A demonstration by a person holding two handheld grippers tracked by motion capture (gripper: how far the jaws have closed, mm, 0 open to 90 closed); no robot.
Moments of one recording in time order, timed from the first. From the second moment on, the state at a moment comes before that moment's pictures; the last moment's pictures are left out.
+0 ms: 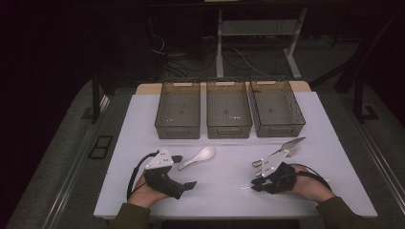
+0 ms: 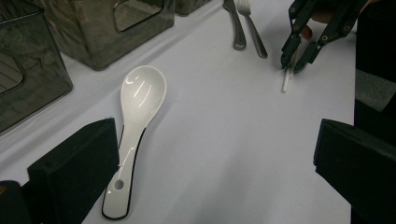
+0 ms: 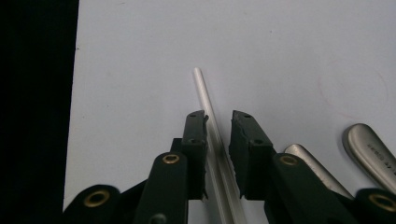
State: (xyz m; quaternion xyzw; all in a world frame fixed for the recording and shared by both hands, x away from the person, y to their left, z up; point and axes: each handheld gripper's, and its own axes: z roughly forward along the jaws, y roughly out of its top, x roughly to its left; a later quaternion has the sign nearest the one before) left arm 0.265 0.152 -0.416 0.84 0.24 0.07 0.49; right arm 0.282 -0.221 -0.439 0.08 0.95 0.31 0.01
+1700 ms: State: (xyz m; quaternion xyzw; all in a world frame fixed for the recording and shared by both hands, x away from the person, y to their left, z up) left arm 0.265 0.152 -0.417 0.84 0.24 0.07 0.48; right arm 0.277 -0.349 -0.429 0.23 0.93 0.29 0.06
